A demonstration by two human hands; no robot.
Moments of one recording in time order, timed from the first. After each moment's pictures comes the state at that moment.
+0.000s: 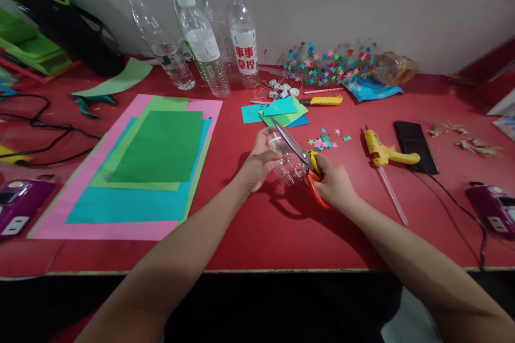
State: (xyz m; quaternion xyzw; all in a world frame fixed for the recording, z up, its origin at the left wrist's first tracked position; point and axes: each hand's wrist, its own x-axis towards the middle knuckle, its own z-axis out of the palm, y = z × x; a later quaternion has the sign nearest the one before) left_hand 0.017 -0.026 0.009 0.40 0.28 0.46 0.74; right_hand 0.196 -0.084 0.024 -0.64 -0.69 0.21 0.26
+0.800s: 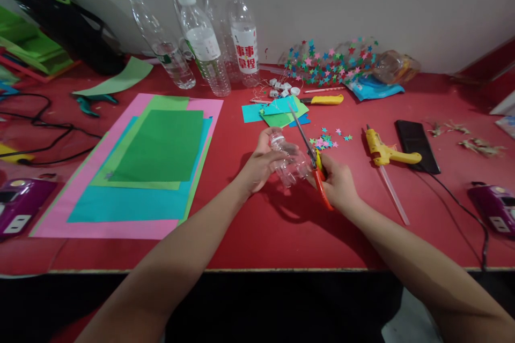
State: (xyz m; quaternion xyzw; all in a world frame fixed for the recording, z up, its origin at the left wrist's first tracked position) left_hand 0.018 -0.028 0.011 0.39 0.27 0.44 0.76; right_hand 0.193 -0.089 0.029 -0.66 -0.65 0.24 0.30
